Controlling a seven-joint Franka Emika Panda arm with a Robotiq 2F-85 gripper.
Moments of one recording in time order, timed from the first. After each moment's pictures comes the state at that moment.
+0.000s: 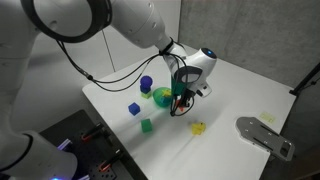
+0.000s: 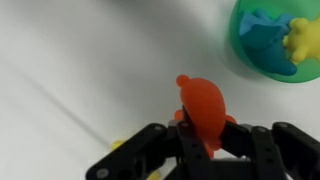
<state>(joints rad) -0.15 0.69 -0.12 -1.78 0.32 2.29 0.37</state>
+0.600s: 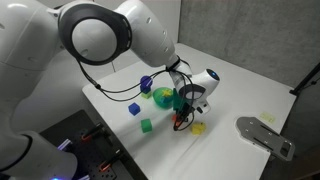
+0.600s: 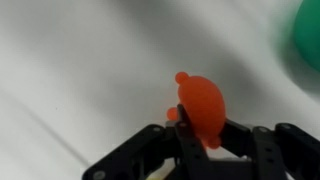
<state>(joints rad) -0.20 0.86 -0.13 -1.68 0.32 2.20 0.35</state>
